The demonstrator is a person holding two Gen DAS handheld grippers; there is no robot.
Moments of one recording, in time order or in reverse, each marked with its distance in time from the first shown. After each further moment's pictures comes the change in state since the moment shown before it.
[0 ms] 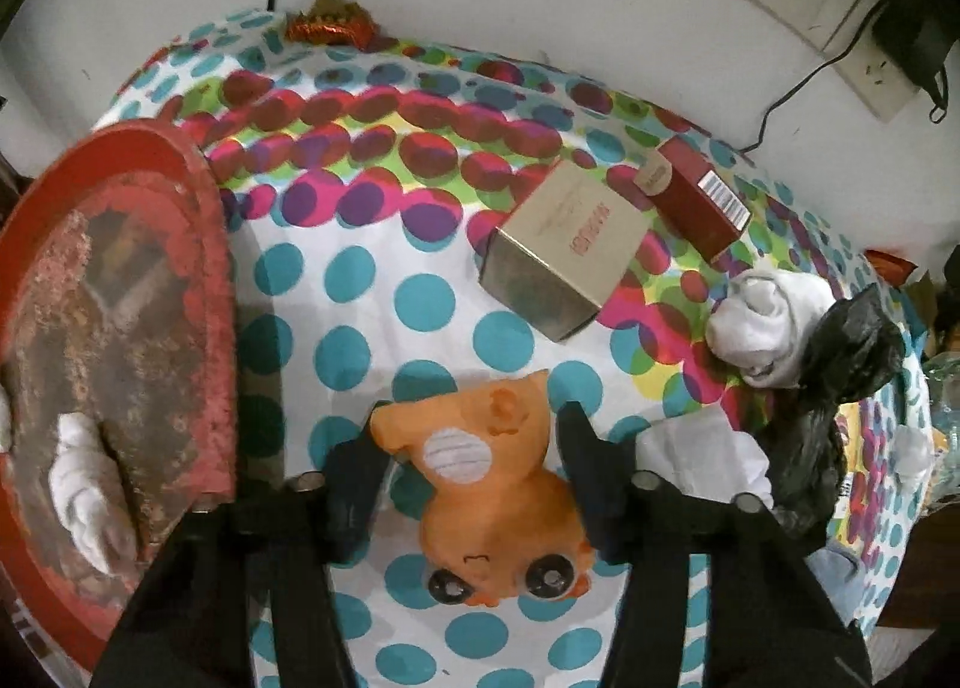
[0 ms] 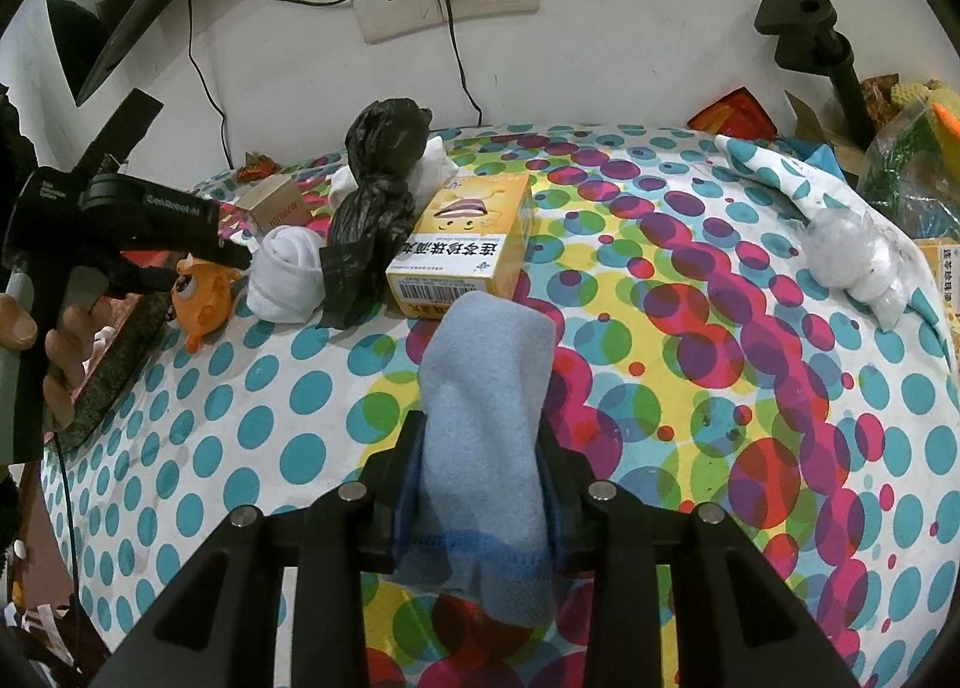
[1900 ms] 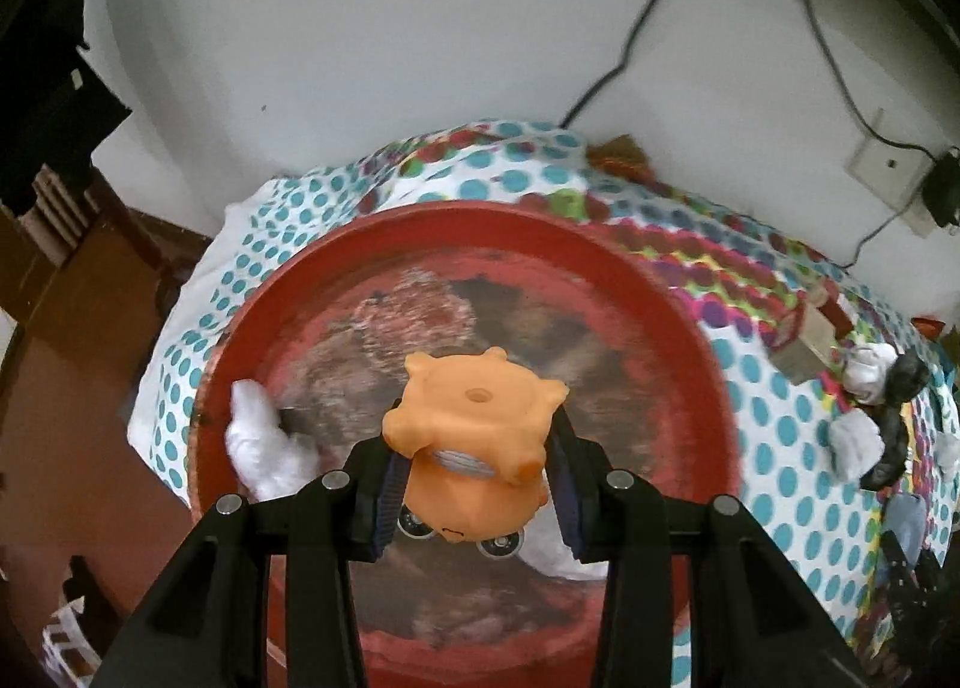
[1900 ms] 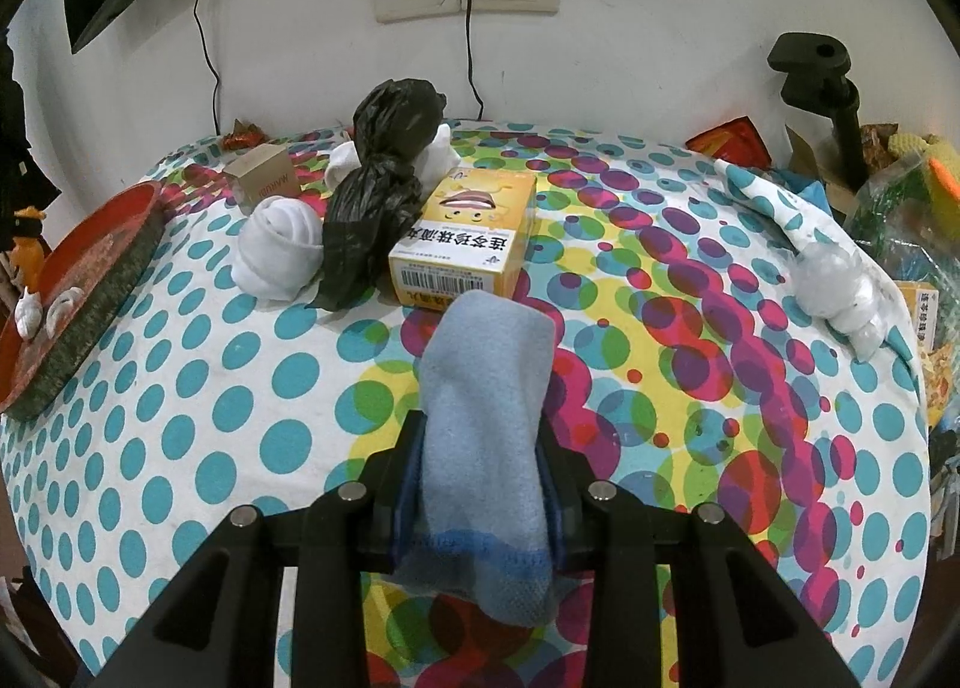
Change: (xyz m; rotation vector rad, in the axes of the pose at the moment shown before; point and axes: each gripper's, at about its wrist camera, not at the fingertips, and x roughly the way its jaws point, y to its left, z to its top) left arm -0.117 0.206 -0.016 -0.037 -0.199 0.156; right arm 0.003 0.019 -0.002 -0.089 0.015 -0.107
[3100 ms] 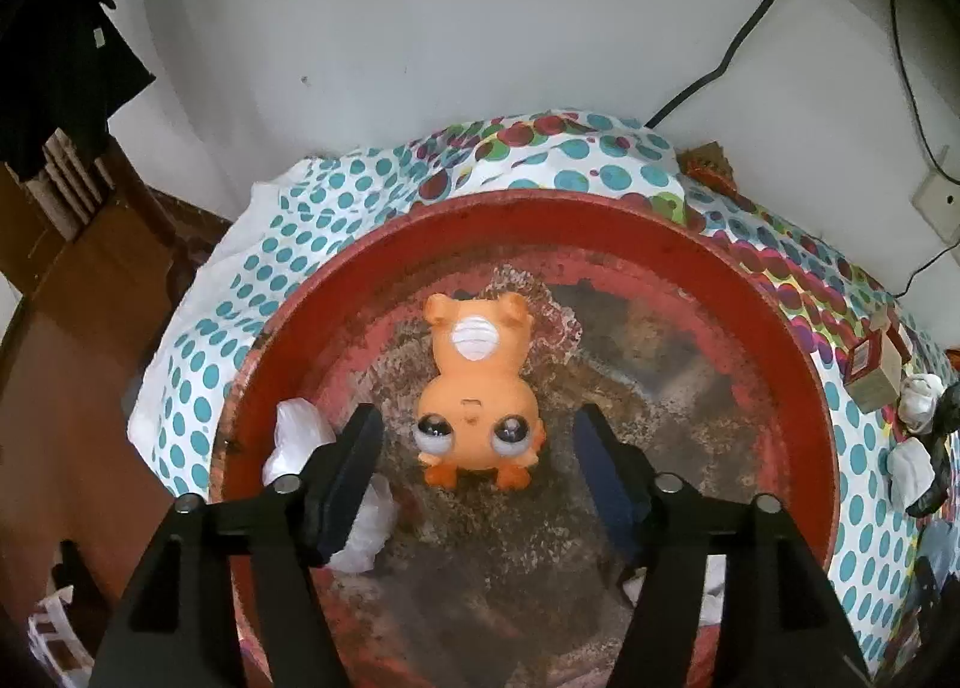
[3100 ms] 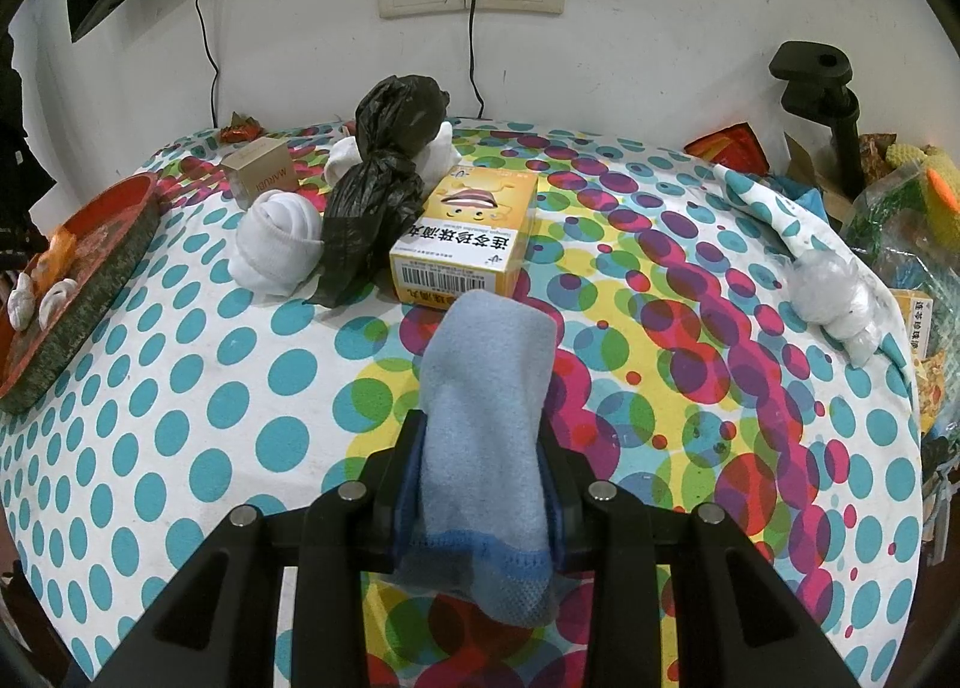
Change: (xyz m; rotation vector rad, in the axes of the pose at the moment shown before) left arm 0.038 0.052 0.002 -0.050 -0.015 0.024; right arm 0.001 -0.001 0.000 -0.014 0.001 -0.015
